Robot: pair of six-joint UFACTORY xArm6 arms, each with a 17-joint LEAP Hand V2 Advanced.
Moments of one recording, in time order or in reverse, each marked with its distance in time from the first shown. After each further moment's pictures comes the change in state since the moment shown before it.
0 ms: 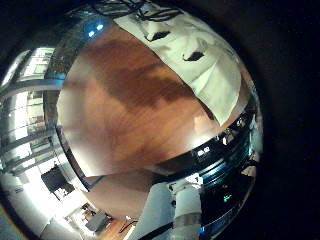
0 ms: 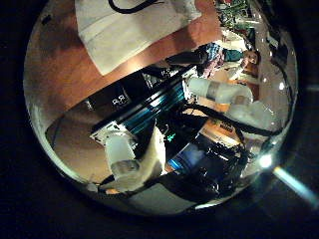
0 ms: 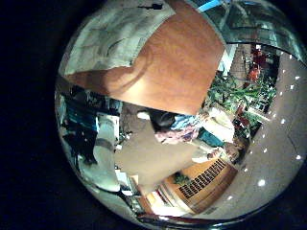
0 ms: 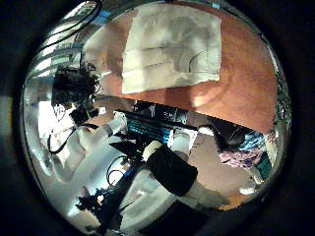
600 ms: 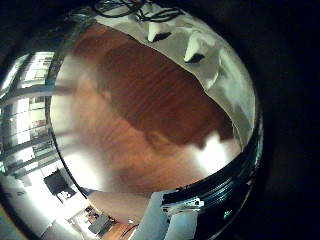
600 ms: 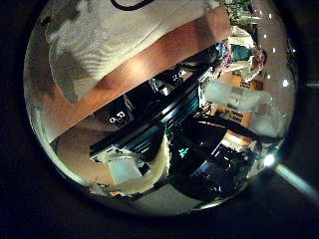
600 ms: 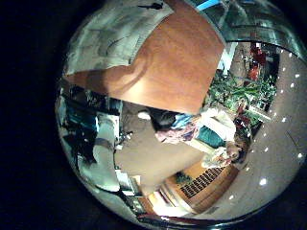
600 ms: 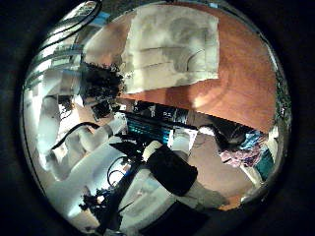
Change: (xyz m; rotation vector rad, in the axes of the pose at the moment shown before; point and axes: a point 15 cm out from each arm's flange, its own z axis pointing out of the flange) left arm 0.019 -0.023 0.067 -0.032 -0.028 0.010; right arm 0.001 0.002 -0.003 0.012 0.004 -0.007
